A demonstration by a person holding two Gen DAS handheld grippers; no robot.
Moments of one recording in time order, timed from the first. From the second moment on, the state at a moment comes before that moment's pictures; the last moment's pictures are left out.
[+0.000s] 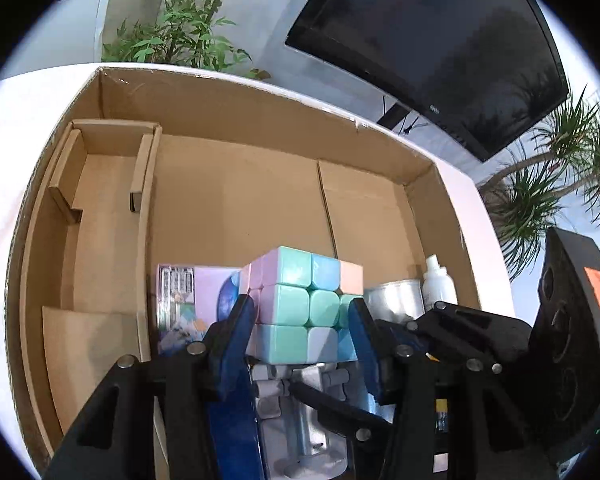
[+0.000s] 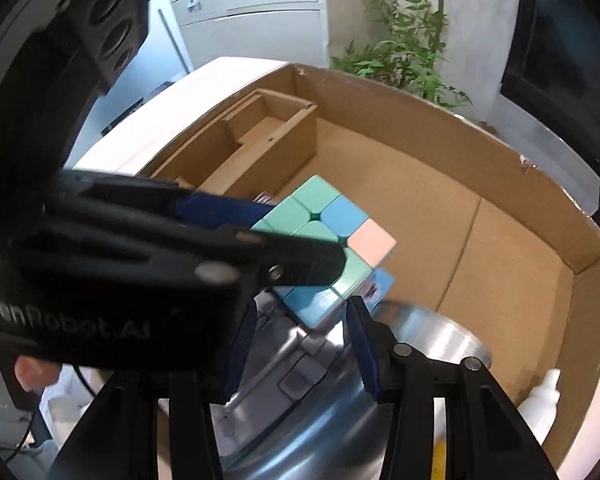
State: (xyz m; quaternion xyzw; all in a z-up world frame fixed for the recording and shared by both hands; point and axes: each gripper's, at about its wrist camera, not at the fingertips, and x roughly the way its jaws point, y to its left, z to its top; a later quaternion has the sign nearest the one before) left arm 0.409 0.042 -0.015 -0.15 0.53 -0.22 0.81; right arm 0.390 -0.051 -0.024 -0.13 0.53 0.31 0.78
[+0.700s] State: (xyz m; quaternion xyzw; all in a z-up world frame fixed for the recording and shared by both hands) left arm 0.388 0.038 0.006 -0.08 0.52 -0.24 0.82; right arm 0.373 -0.069 -0.020 -0.10 0.54 0.33 0.76
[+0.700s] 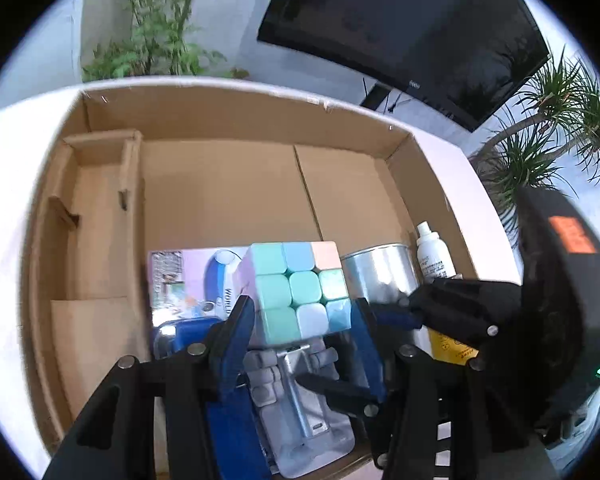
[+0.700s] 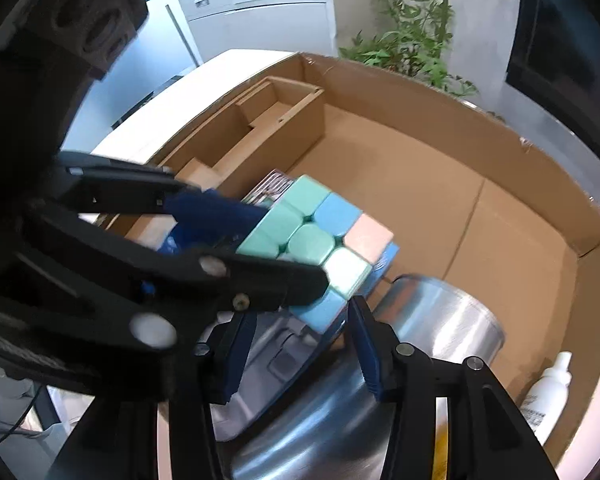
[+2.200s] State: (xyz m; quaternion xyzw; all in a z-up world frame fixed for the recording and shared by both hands) left arm 0.169 0.096 -0.062 -0.26 0.52 -0.18 0.79; right arm 0.069 -0.150 -0.038 -0.02 0.47 0.31 0.83
